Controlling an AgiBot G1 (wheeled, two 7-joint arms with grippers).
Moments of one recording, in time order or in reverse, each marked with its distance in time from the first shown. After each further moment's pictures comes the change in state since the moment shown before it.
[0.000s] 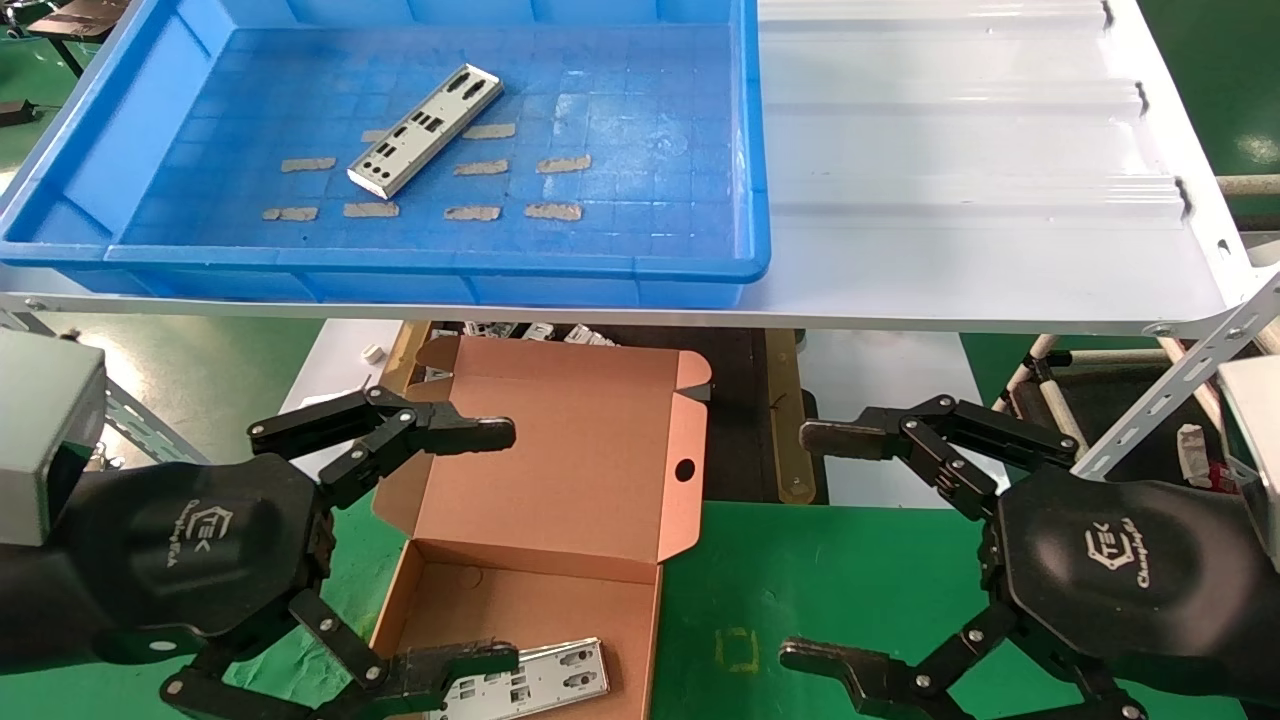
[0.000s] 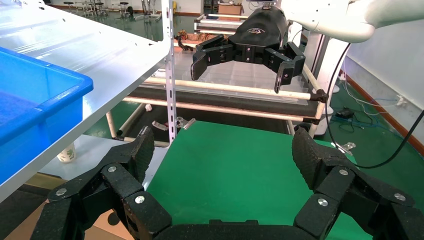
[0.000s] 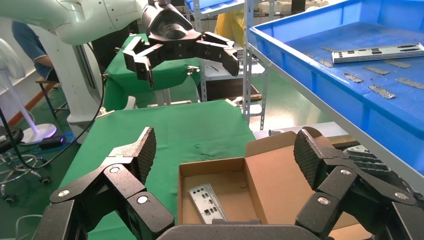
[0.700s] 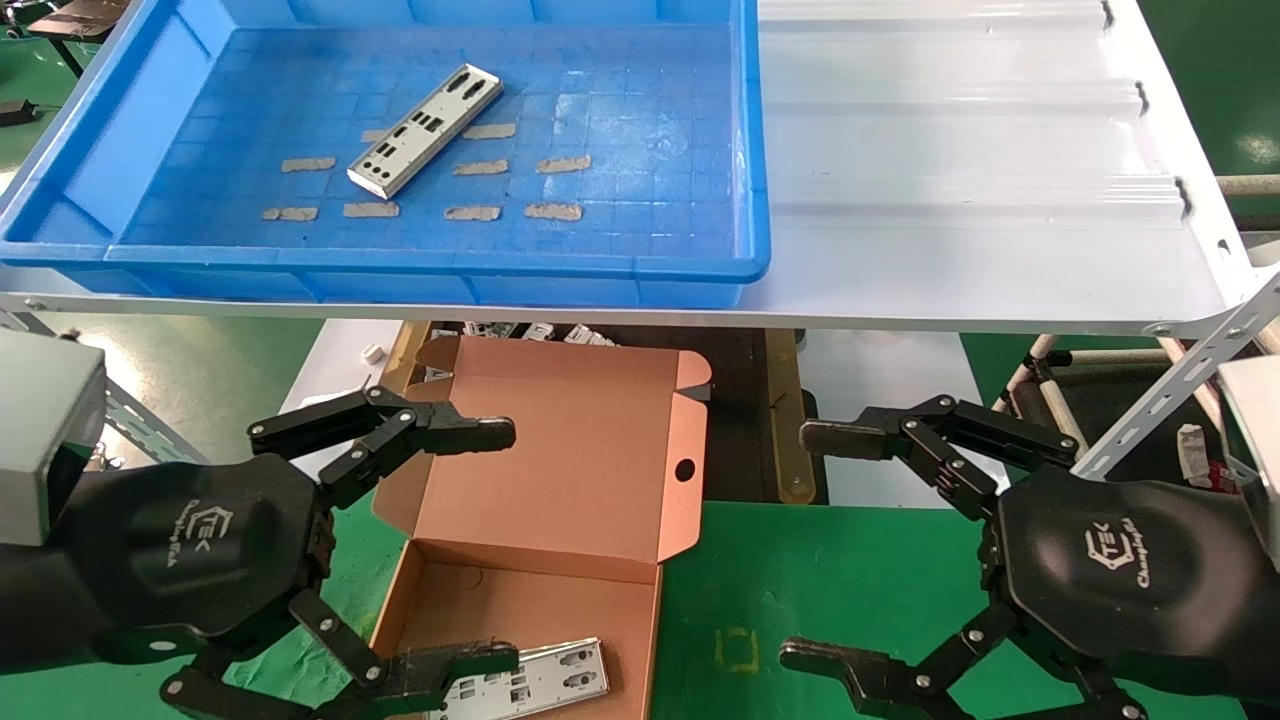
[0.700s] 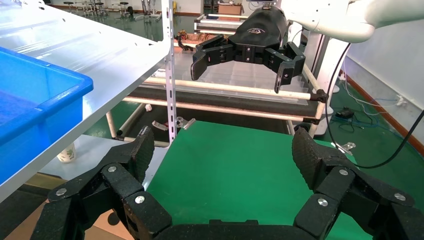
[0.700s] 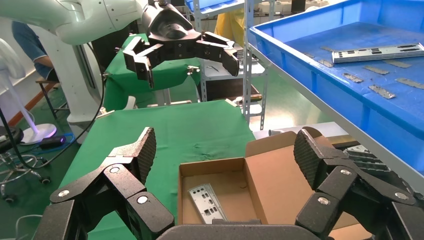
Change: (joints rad) left arm 0.000 0.000 0.000 0.000 0.000 0.000 0.000; right arm 0.000 0.000 0.000 0.000 0.000 0.000 0.000
